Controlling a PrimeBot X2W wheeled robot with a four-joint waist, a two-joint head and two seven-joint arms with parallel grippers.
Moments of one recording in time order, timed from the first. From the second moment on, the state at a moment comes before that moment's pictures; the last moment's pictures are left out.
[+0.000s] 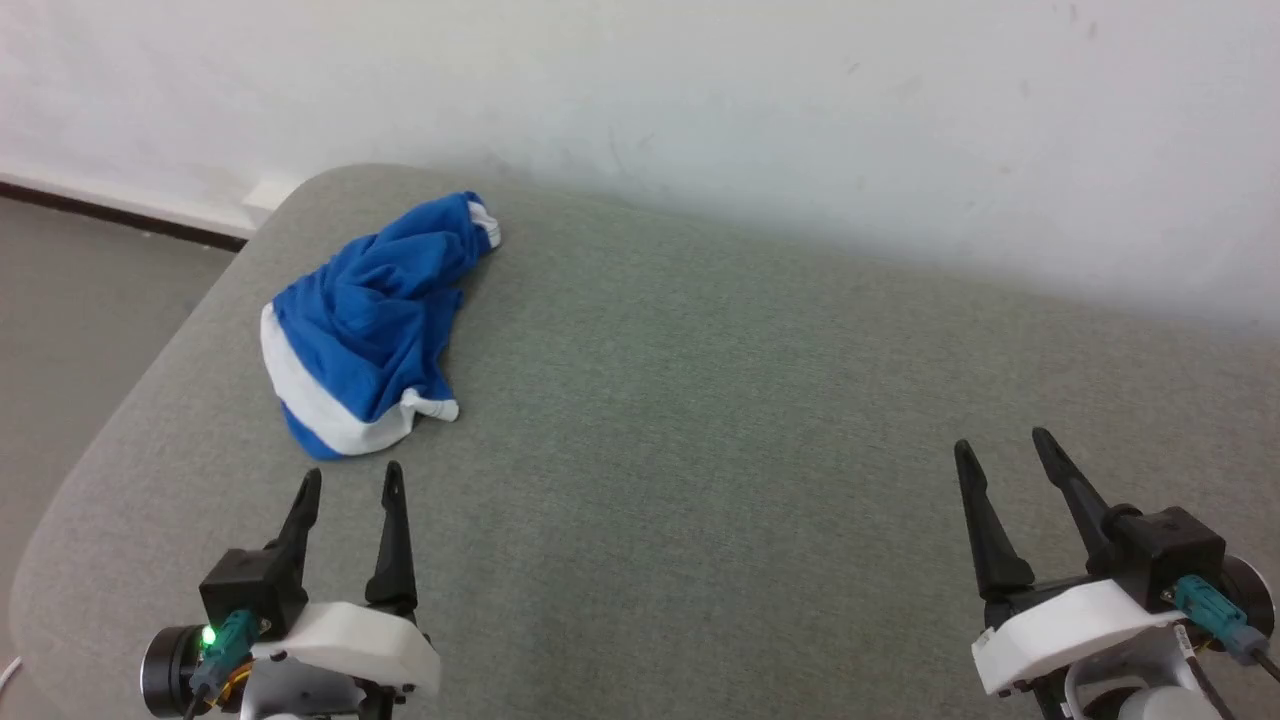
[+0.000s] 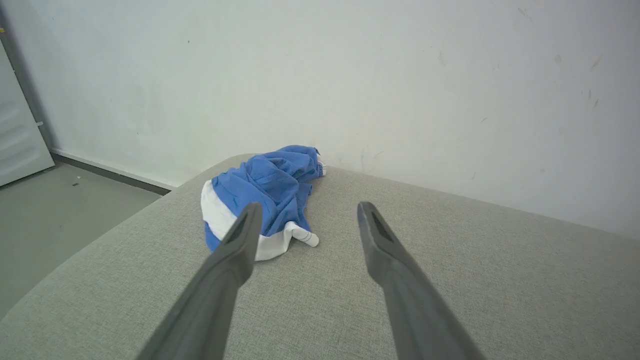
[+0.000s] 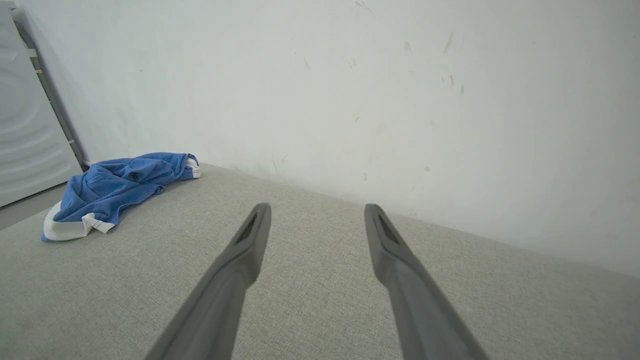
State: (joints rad) left arm 0.02 0.05 0.03 0.03 -0.12 0.00 -0.11; right arm 0.03 -0.05 0.01 -0.01 0.10 0.13 -0.09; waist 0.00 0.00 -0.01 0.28
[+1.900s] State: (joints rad) left arm -0.78 0.45 0.14 0.89 -0.48 -0.11 0.38; right arm -0.09 -0.09 0.06 -0.12 0.13 0.13 -0.06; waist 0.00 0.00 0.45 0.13
